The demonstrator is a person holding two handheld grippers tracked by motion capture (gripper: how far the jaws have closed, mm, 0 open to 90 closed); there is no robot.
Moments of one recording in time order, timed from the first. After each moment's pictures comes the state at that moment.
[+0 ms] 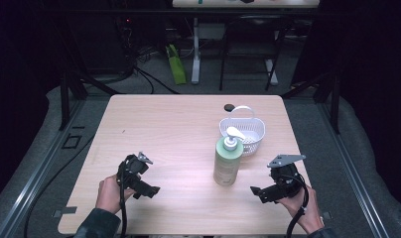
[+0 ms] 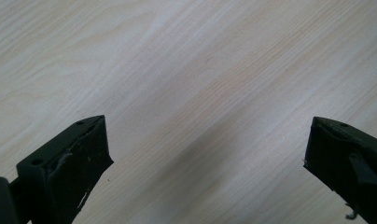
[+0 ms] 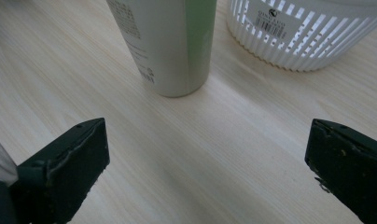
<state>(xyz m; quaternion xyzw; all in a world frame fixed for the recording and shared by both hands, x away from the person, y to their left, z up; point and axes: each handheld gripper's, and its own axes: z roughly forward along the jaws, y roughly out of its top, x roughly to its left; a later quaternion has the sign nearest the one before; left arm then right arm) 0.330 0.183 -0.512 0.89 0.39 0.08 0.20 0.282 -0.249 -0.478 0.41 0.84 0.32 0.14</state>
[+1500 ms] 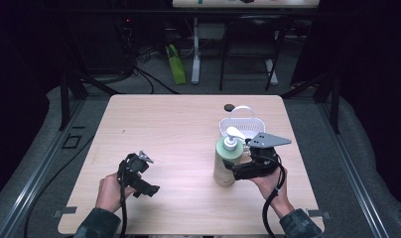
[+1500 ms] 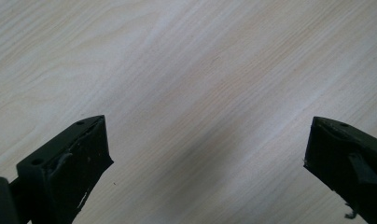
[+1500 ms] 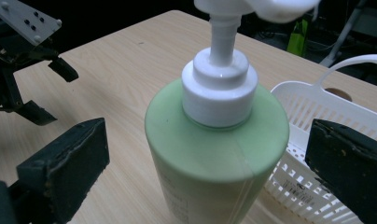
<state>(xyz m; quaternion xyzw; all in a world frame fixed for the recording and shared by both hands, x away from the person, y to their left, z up) 0.336 0.183 -0.514 0.90 0.39 0.08 0.19 0.312 -0.188 -0.438 0.35 0.78 0.48 0.20</state>
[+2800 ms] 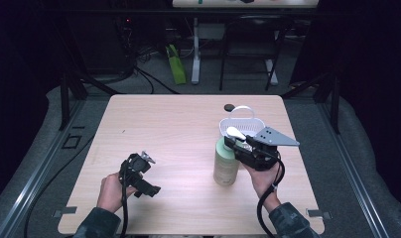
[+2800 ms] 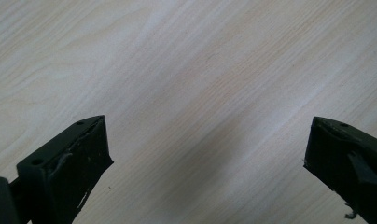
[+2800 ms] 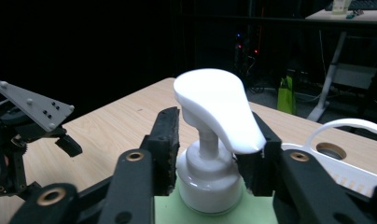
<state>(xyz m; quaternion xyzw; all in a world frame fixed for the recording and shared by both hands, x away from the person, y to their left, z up) 0.339 0.179 -0.517 0.90 0.38 0.07 0.19 0.316 -0.184 -0.428 0.35 0.70 0.58 0.24</state>
